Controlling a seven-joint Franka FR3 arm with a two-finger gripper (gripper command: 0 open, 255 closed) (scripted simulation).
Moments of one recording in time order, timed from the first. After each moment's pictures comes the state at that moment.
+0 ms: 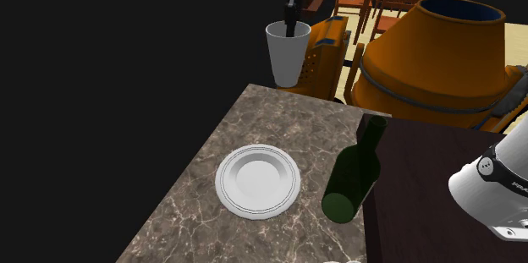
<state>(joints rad) -0.09 0.16 -0.44 -1.94 0.23 2.01 -0.60</state>
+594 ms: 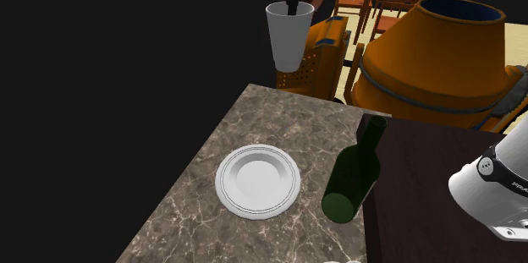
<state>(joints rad) -0.09 0.12 -0.45 -1.86 0.21 1.90 -0.57</state>
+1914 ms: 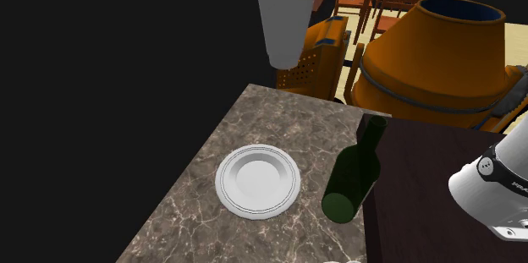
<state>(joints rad) 0.00 -0.05 -0.37 -1.89 0.14 1.80 -0.36</state>
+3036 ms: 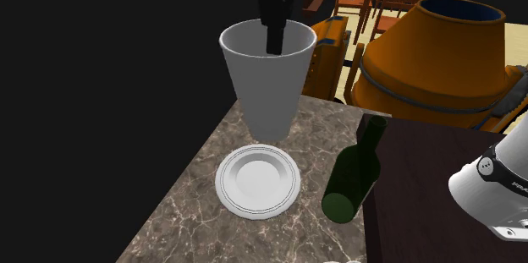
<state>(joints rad) 0.18 -0.20 -0.12 -2.08 0.14 1.90 0.06</state>
